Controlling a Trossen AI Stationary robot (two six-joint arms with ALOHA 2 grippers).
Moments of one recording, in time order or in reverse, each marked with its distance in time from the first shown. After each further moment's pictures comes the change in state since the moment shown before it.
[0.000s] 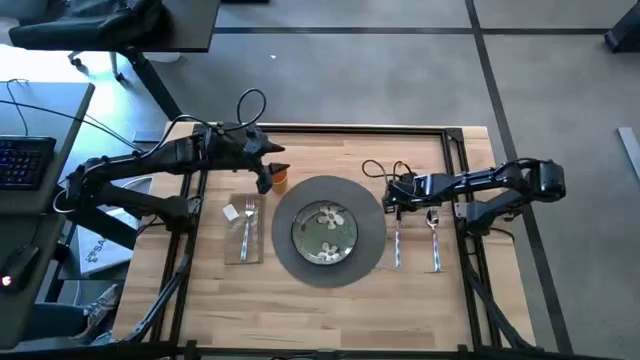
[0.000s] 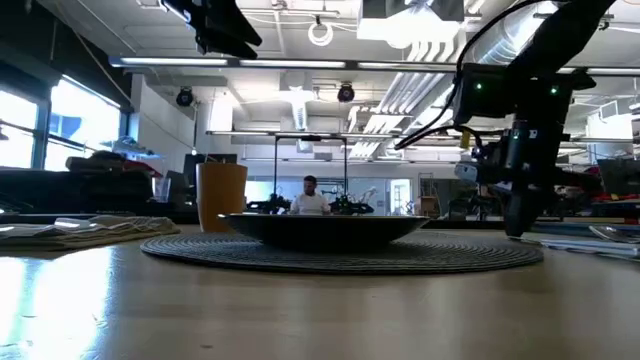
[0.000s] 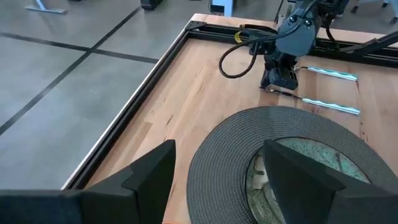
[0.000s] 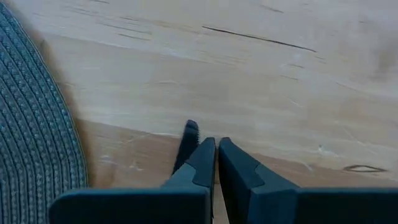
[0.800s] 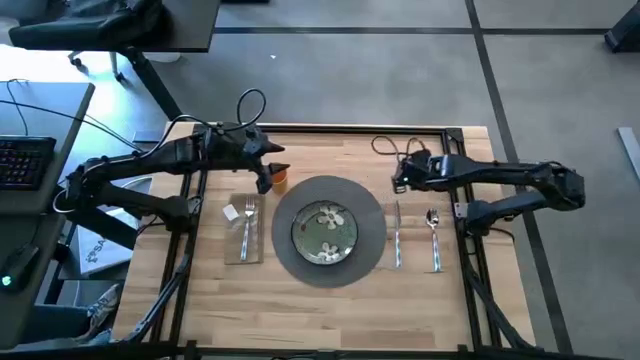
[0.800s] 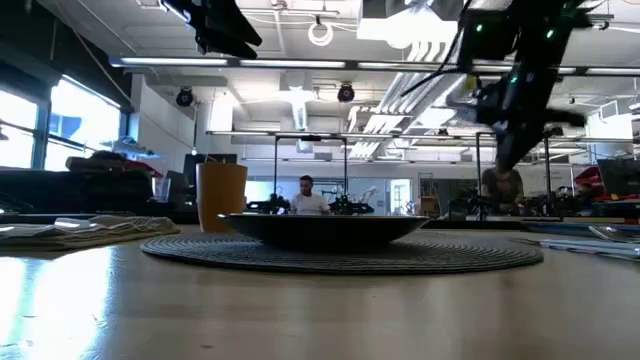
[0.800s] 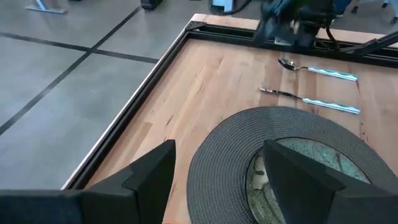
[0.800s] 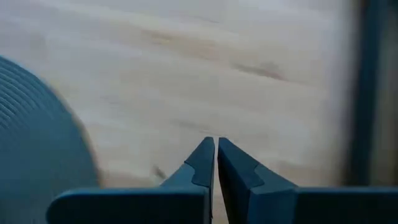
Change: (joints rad) left arm 0.000 0.000 0.000 -0.001 0.000 0.000; right arm -0.039 -0.247 0.262 -0.535 0.183 -0.078
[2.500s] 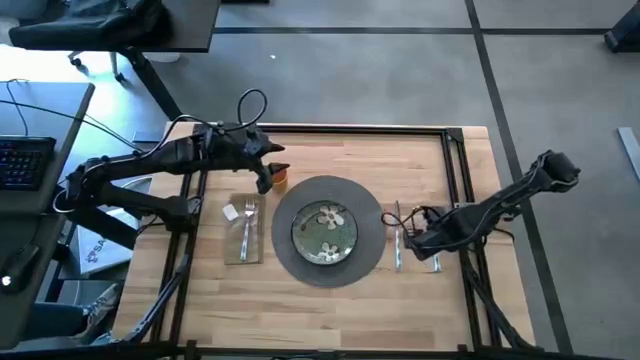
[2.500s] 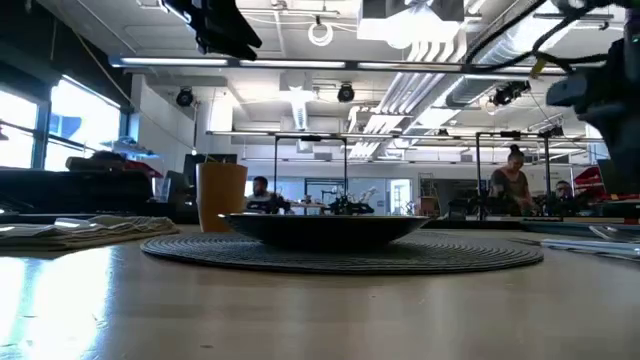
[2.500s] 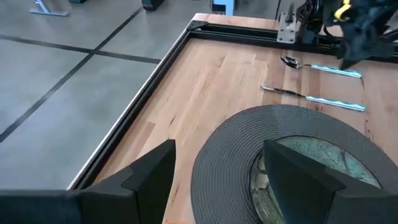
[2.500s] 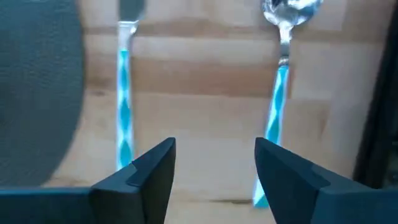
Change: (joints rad) left arm 0.000 0.004 0.000 0.001 -0.009 0.025; right arm 0.712 0.071 -0.112 0.033 -0.364 0.918
